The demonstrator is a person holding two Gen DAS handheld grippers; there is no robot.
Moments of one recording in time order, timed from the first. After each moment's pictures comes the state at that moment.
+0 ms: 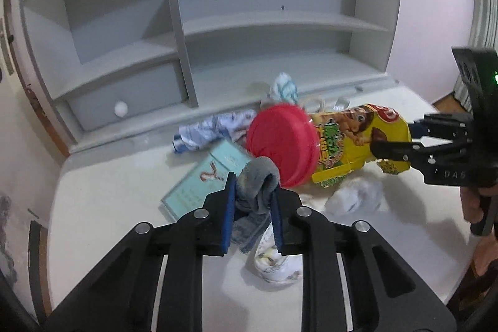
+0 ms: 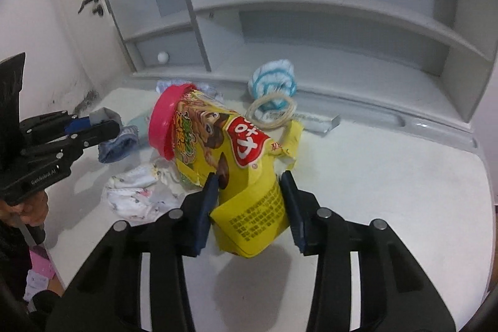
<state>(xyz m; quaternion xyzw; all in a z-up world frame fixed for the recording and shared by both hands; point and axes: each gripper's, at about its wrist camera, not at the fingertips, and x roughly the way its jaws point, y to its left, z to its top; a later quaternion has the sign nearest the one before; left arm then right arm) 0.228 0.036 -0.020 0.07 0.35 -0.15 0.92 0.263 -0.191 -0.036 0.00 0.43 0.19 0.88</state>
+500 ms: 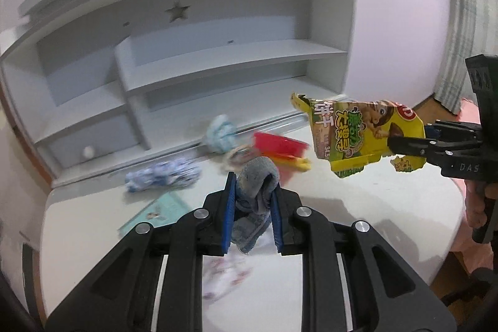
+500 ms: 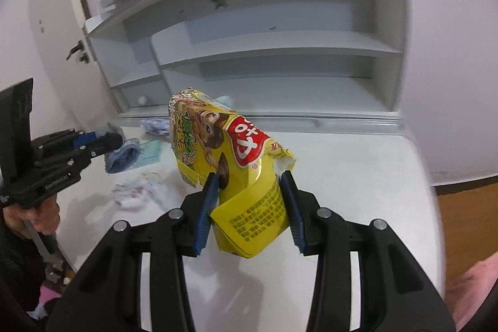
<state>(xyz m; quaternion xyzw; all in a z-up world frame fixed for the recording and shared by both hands) 0.202 -0.045 0.022 0.08 0.32 -0.21 0.92 0.196 -0.295 0.023 0.05 0.38 0.12 0.92</state>
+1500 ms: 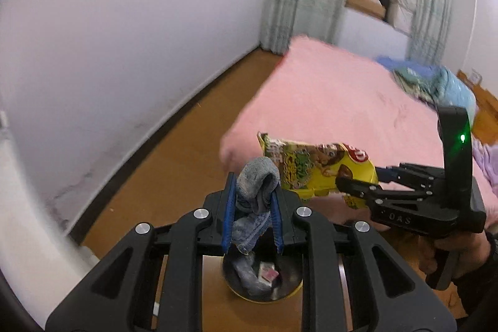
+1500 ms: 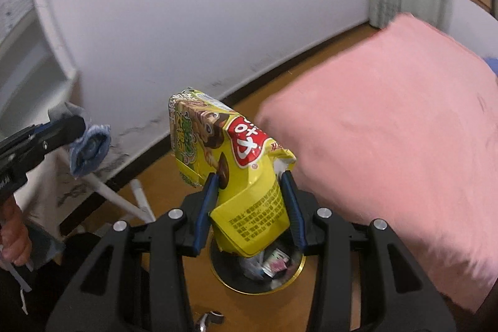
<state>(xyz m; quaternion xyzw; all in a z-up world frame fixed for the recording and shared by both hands) 0.014 -0.503 -0.084 0.16 0.31 -0.58 0.74 -0.149 -0.634 -0.085 0.20 0.38 -0.33 0.84</state>
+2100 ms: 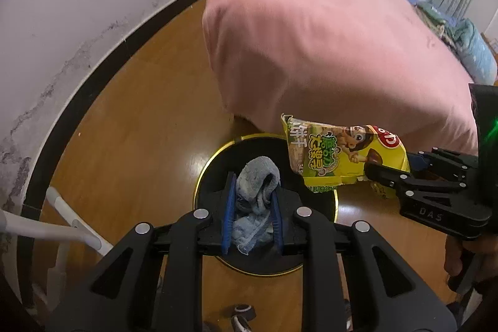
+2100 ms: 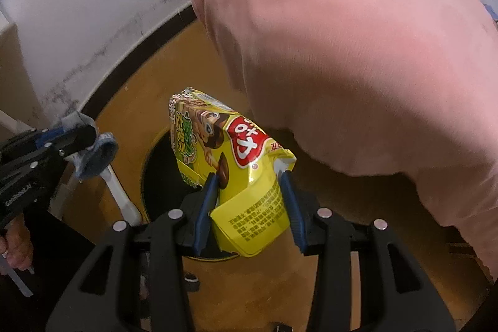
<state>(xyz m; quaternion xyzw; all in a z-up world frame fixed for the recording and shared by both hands) 0.013 -0.589 -0.329 0.25 0.46 -0.53 0.67 -0.173 -0.659 -0.297 0.28 0.51 -0.34 0.74</state>
